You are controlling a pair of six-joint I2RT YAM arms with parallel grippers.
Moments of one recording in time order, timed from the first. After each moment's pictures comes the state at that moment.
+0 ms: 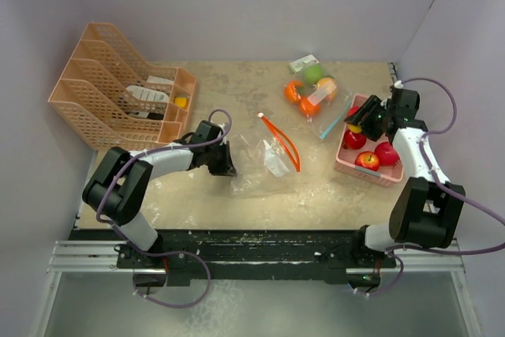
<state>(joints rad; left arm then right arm) -0.50 1.65 0.82 -0.16 0.31 -0.61 -0.21 1.42 1.05 -0.43 -0.32 0.50</state>
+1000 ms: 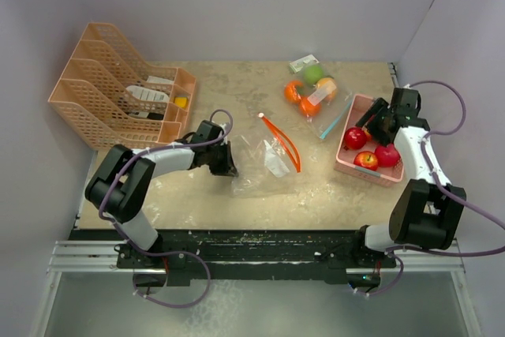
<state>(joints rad) -0.50 1.68 0.83 -0.14 0.33 -0.61 -0.21 1.41 1.06 -0.53 -0.07 0.53</state>
